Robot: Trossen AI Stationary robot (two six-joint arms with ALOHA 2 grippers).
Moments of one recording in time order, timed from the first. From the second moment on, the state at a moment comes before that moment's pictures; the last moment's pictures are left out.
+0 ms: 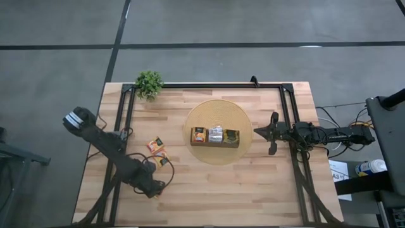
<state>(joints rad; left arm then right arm) -0.73 1.47 0.83 -0.69 0.15 -1.99 0.05 0.13 0.01 0.04 0.23 0.08</state>
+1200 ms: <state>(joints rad) -0.73 1.55 0.78 -0.71 0.19 -1.82 0.05 0.13 0.01 0.04 0.23 0.08</state>
